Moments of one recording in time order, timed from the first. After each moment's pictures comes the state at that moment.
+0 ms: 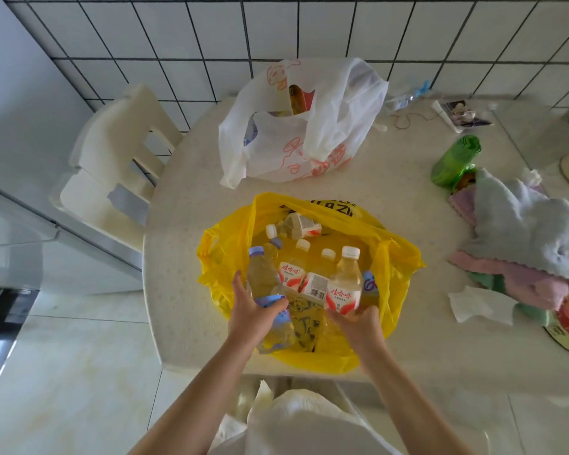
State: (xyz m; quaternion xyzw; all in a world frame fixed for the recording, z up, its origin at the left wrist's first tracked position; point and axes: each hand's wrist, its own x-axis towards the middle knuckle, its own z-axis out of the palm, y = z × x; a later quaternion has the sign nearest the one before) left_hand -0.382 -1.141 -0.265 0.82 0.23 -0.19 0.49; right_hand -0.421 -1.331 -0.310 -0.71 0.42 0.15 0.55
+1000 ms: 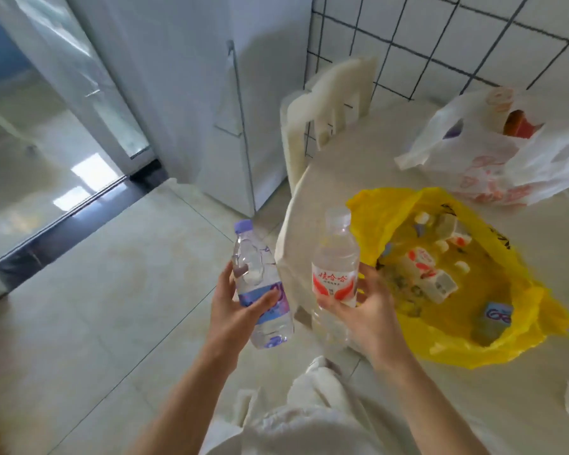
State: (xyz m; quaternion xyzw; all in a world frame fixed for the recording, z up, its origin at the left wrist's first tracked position) left_hand -0.599 -0.985 -0.210 0.59 0.36 0.12 0.72; right_hand -0.508 -1.157 -0.190 -0.82 -0.07 0.17 0.55
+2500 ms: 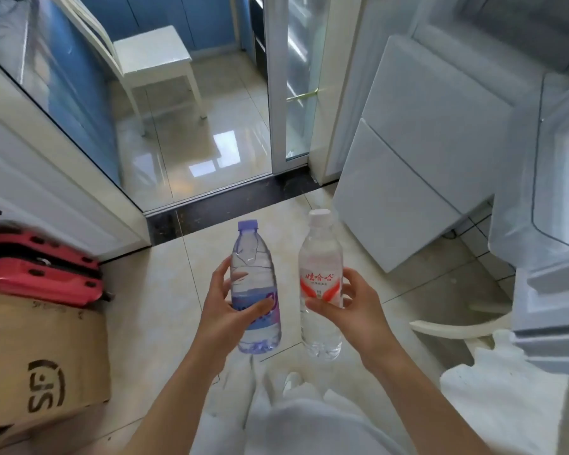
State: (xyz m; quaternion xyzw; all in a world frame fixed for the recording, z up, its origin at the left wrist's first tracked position) left_hand -0.736 -0.490 -0.221 0.51 0.54 0.21 0.64; right_hand -0.573 -0.602 -0.194 -0.75 -0.20 0.42 0.47
